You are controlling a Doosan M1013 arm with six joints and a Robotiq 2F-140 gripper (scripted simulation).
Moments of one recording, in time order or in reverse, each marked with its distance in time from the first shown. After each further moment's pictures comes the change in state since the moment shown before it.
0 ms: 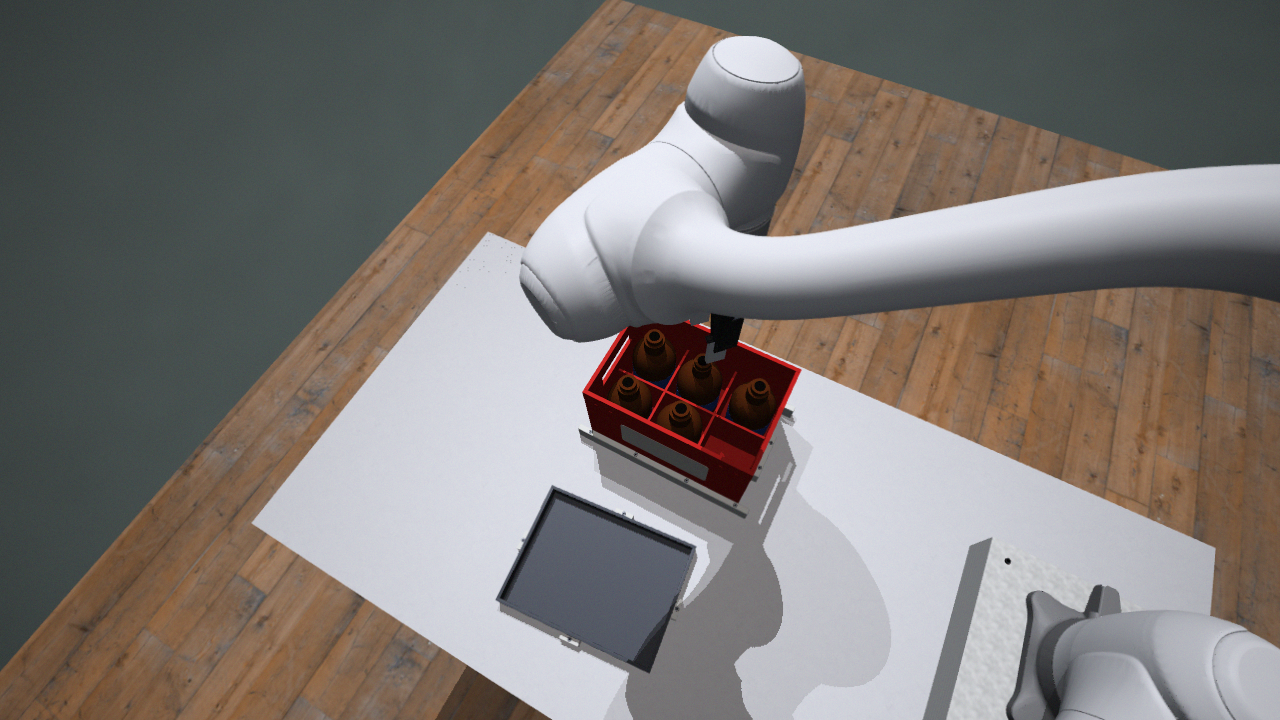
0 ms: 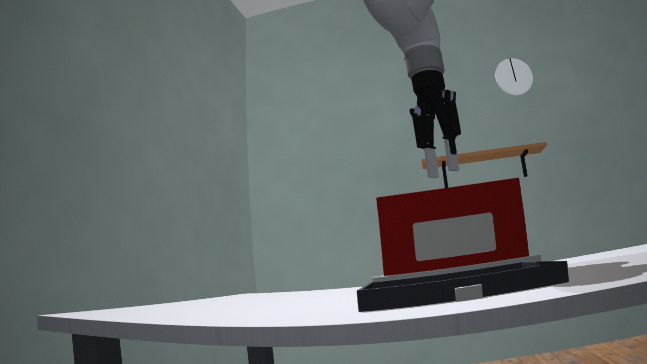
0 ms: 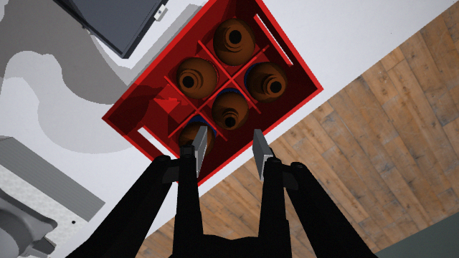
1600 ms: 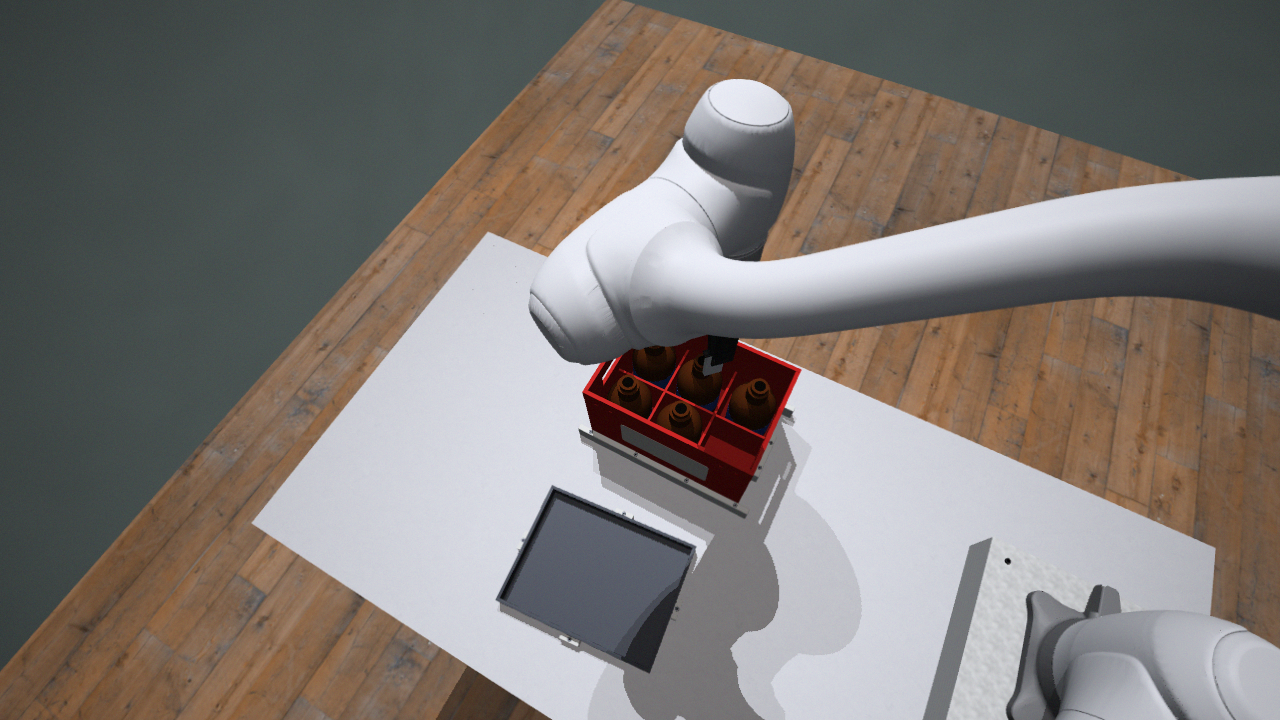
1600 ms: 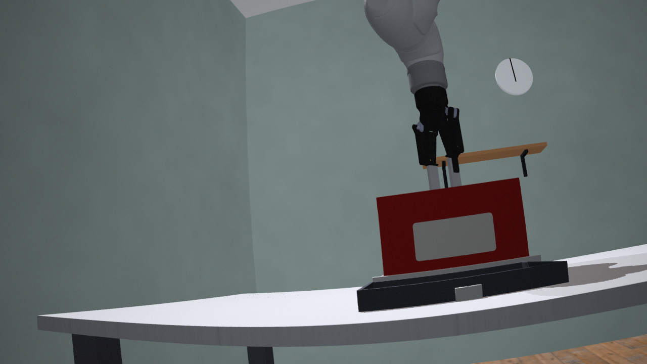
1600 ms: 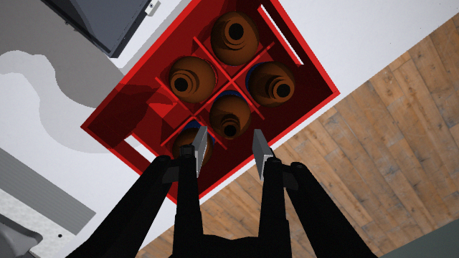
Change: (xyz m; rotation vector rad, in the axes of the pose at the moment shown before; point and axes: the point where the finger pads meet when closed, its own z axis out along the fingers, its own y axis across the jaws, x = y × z) arm 0.000 0.000 0.040 0.000 0.000 0.000
